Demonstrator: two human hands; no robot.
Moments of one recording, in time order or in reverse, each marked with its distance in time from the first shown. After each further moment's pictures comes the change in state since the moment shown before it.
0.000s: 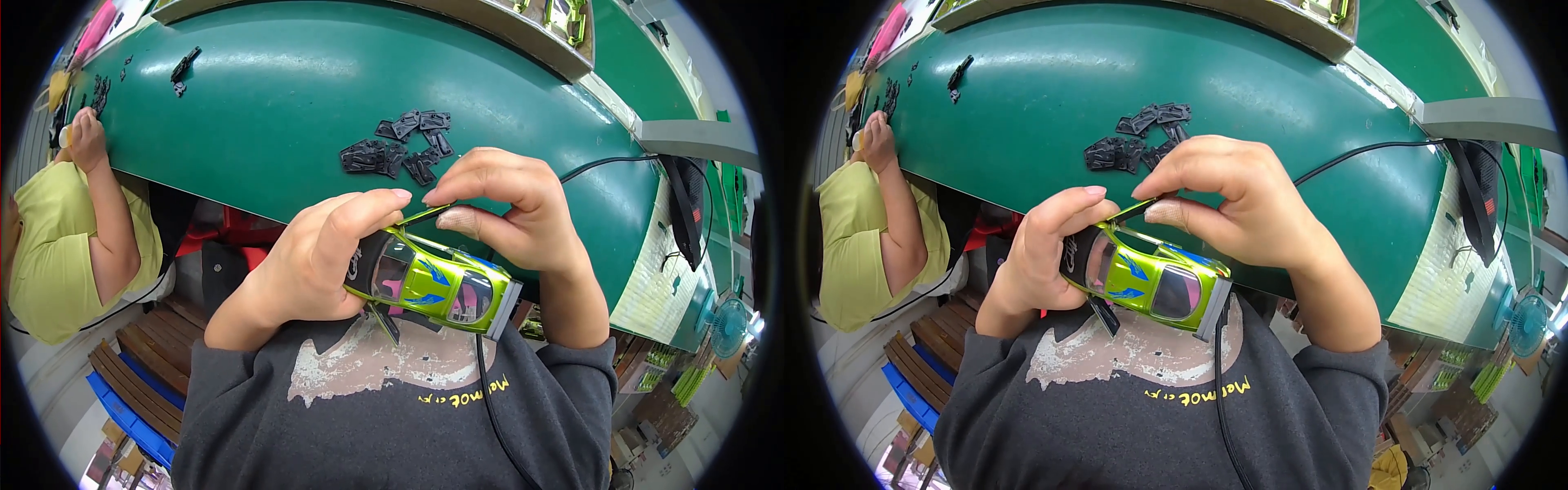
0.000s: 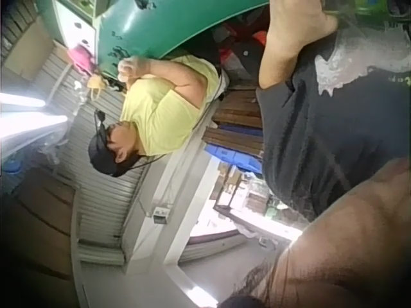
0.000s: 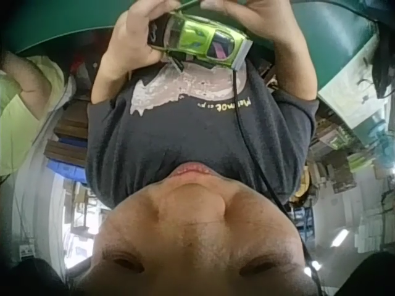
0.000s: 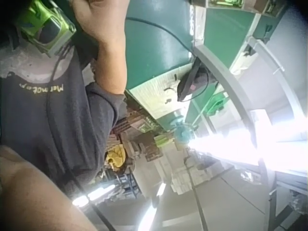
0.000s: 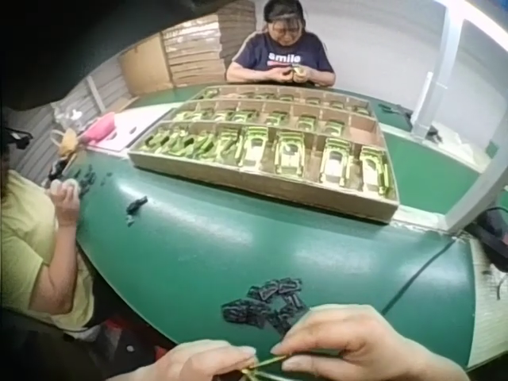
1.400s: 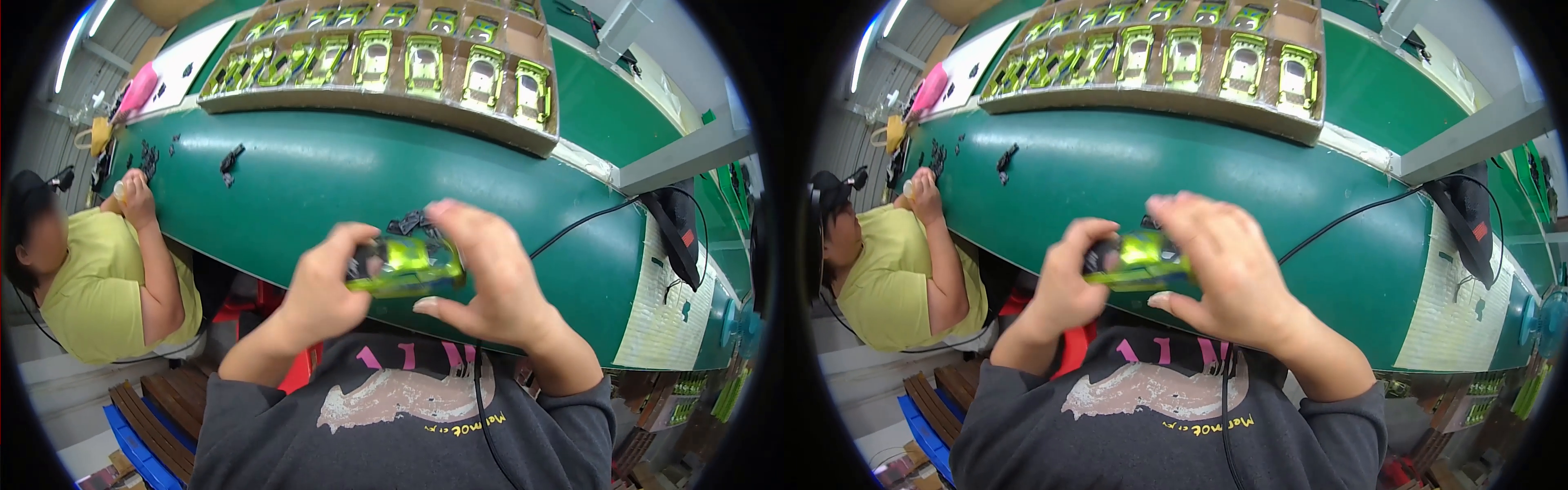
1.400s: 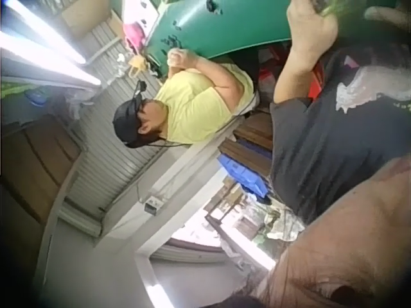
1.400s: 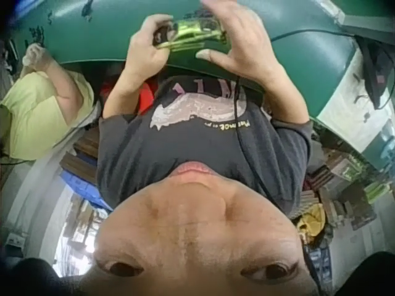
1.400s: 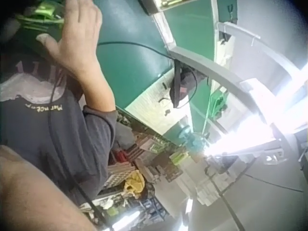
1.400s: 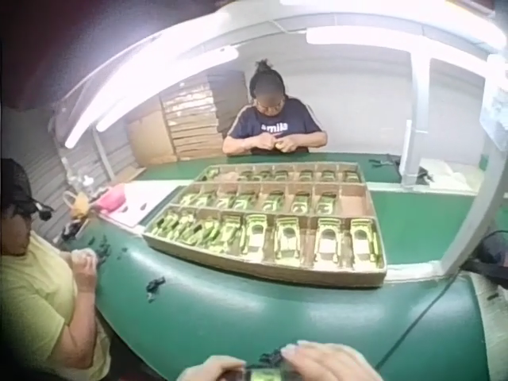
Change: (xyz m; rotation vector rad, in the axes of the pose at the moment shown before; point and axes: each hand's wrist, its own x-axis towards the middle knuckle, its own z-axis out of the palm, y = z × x) left_hand 0.023 -0.006 -0.022 0.153 0.047 -0.384; right_hand 0.002 -0.033 0.003 -0.486 0.190 -0.049
